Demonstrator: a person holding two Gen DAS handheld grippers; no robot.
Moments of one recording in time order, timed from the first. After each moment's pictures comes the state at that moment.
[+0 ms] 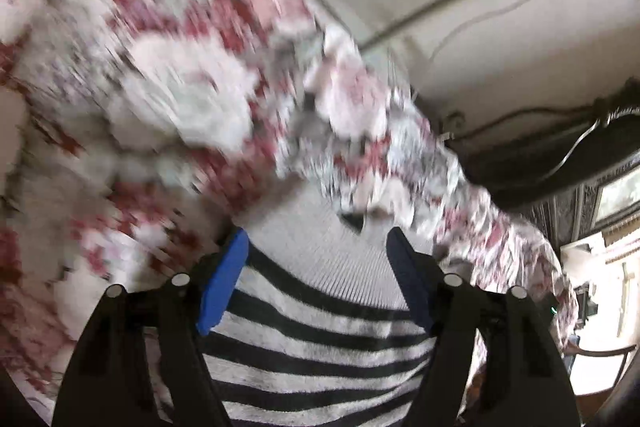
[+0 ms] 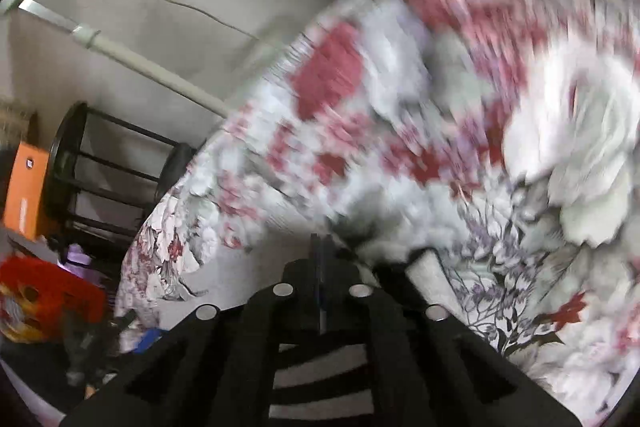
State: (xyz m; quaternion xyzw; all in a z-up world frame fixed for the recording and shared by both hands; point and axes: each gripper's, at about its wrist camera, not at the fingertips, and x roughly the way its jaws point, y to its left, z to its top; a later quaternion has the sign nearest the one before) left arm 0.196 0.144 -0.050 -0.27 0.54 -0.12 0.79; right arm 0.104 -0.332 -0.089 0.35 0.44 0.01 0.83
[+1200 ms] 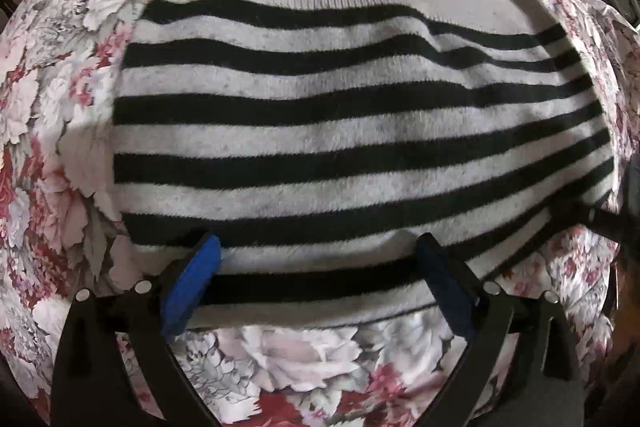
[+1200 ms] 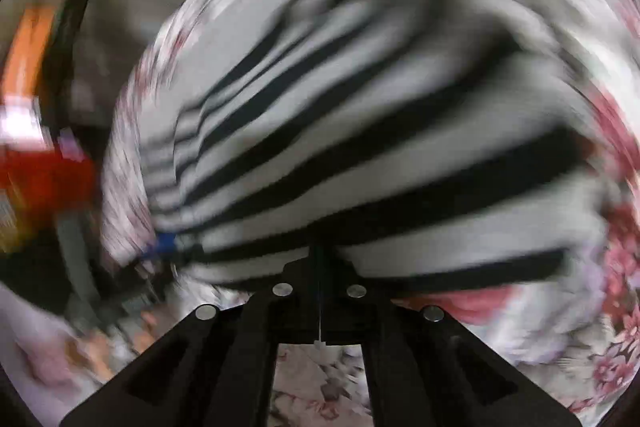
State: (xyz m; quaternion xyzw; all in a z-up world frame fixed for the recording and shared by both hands) left arm 0.054 0.028 -0.090 0.07 0.64 -0.14 0.75; right arm -0.024 -0.285 -0.130 0.36 0.60 0.08 0.71
